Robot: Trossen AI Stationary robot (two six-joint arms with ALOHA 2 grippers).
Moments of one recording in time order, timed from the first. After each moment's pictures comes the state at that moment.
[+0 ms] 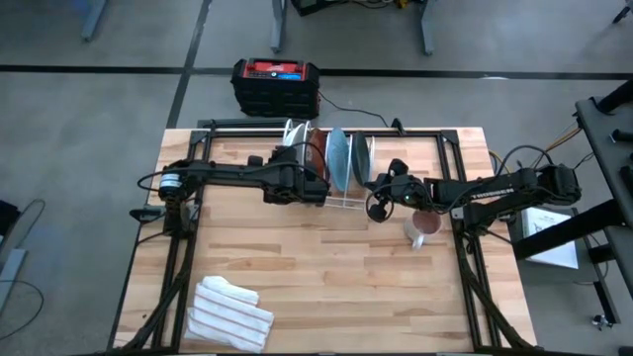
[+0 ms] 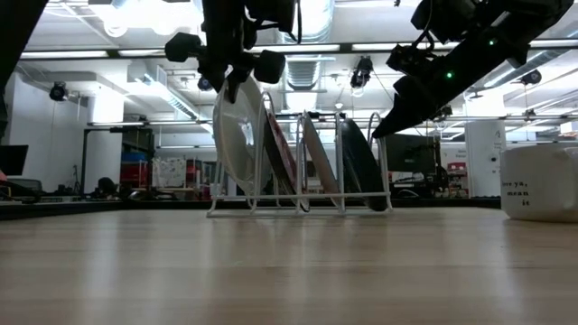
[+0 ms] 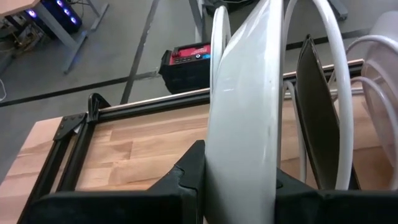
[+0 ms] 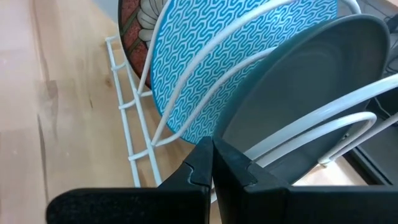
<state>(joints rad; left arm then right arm) 0.03 1.91 1.73 -1.50 -1.00 -1.48 -0.09 1.20 0.54 0.07 0.42 0.01</state>
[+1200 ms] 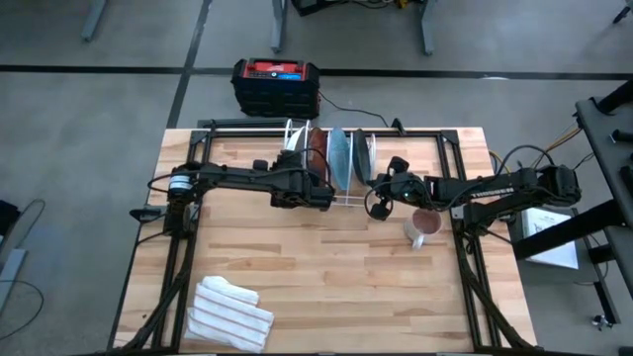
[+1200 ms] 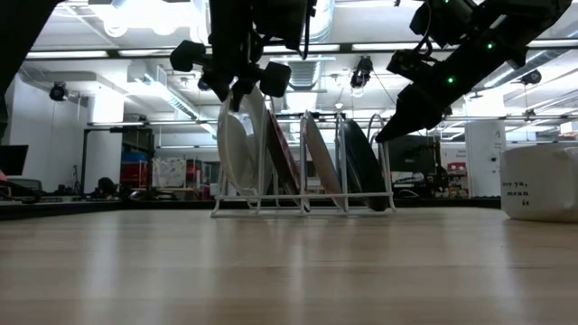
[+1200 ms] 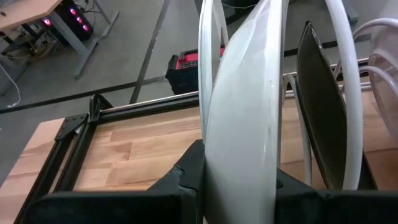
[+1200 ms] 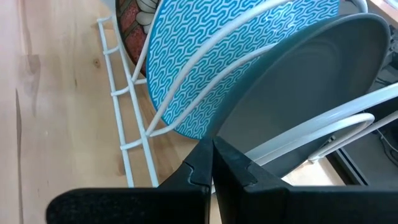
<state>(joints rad) 0.04 2.00 1.74 -1.50 -1.02 -1.53 -0.12 1.20 0.54 0.03 0.41 -0.09</state>
